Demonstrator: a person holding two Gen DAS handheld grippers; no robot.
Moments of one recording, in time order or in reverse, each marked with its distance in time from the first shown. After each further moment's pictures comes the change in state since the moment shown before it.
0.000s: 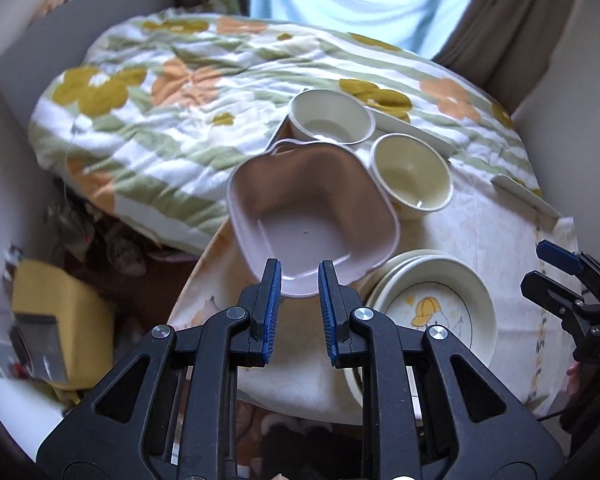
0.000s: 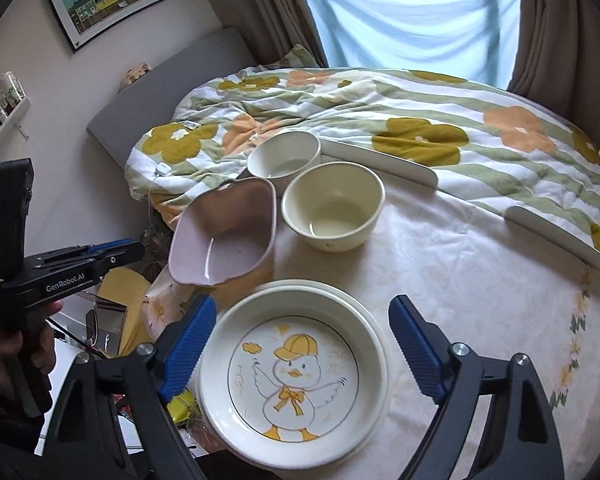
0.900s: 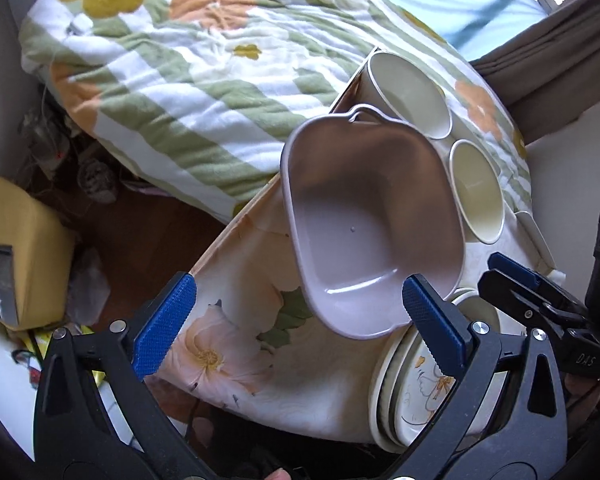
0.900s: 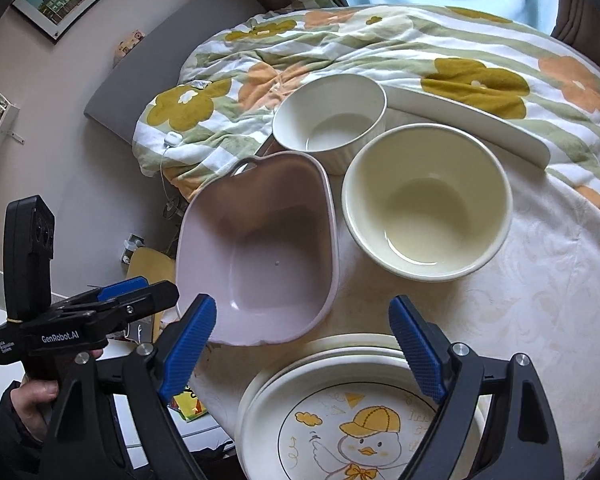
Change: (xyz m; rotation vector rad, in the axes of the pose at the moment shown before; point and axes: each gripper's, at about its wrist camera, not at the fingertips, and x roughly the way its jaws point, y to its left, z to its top) left arm 0.090 0.069 0.020 -0.229 0.193 -0.110; right arm 0.122 0.019 0.045 0.083 0.224 0.139
